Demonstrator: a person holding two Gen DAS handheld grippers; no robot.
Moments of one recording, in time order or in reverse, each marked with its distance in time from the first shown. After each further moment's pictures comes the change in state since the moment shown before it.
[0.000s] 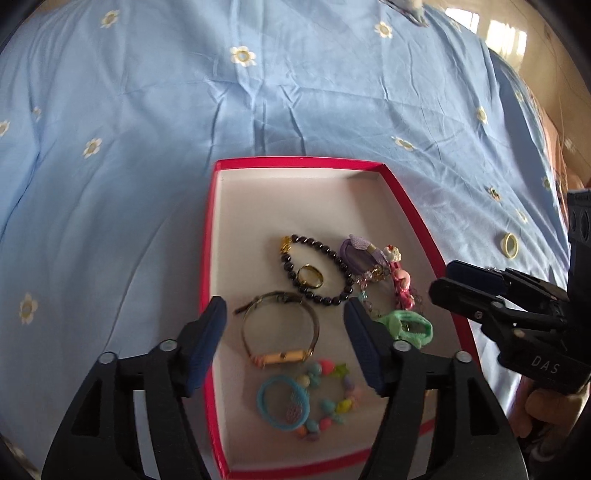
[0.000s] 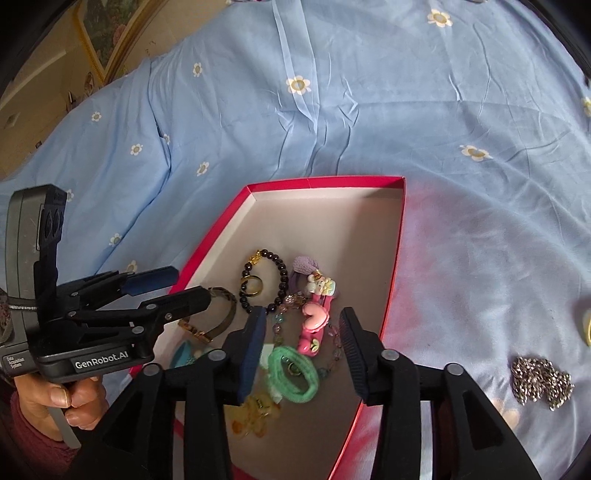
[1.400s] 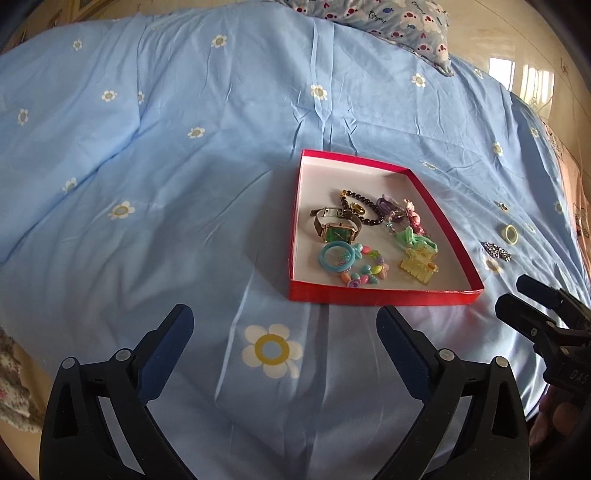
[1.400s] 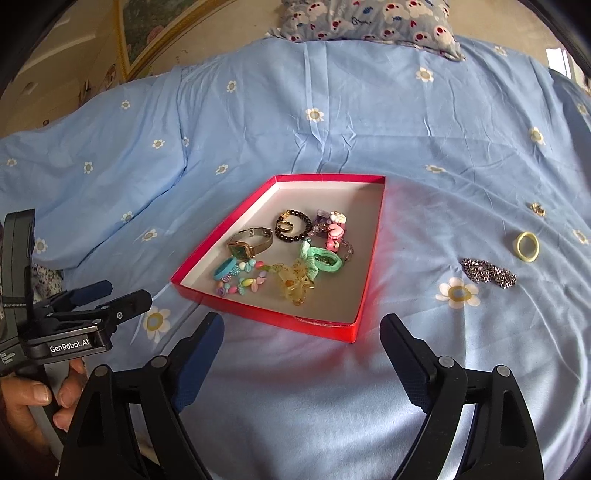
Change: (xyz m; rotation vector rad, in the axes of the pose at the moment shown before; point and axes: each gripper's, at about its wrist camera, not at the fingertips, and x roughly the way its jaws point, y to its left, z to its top) left arm -0.100 0.007 -0.137 -0.130 -0.209 0.183; right arm -0.087 0.062 -0.107 -0.109 -0.152 -0.123
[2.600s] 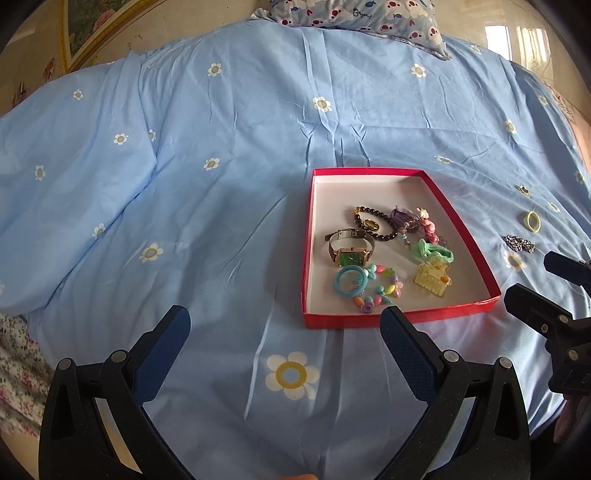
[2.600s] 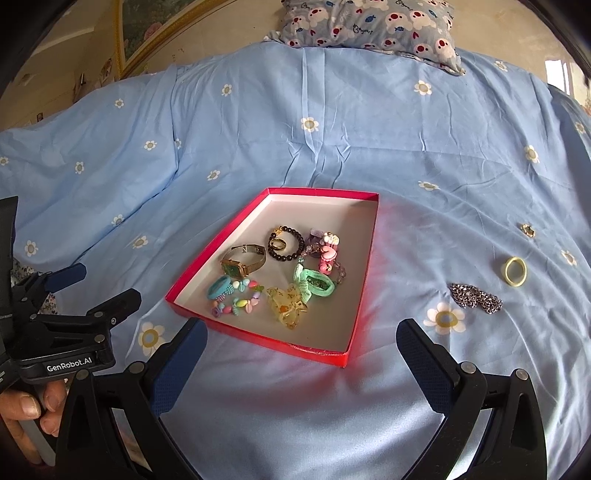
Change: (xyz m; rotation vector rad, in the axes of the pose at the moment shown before) left arm -0.009 -0.025 0.023 0.124 -0.023 0.162; right arm -0.003 0.006 0.024 -0.013 0.002 -0.060
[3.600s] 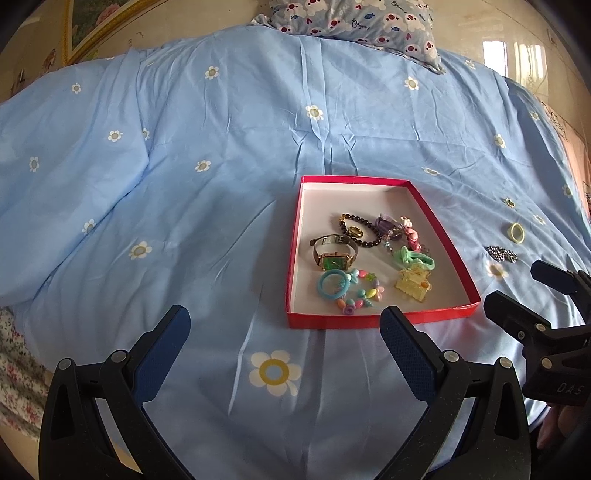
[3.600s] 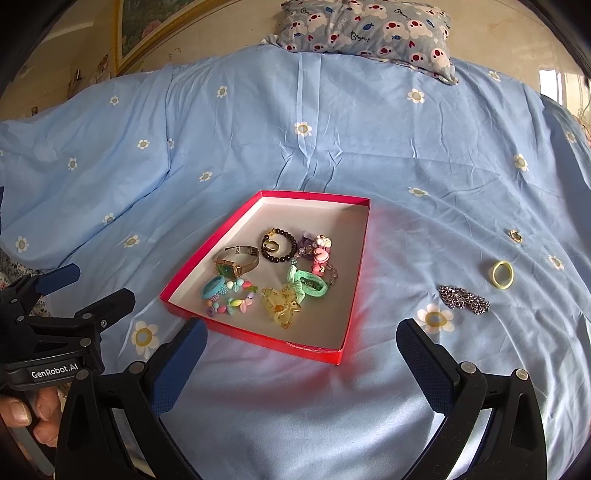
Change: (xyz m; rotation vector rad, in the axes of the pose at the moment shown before) left arm -0.010 0.000 -0.004 -0.043 -0.024 -0.060; right arm -0.006 0.006 -0.001 -0.019 -0.017 -0.053
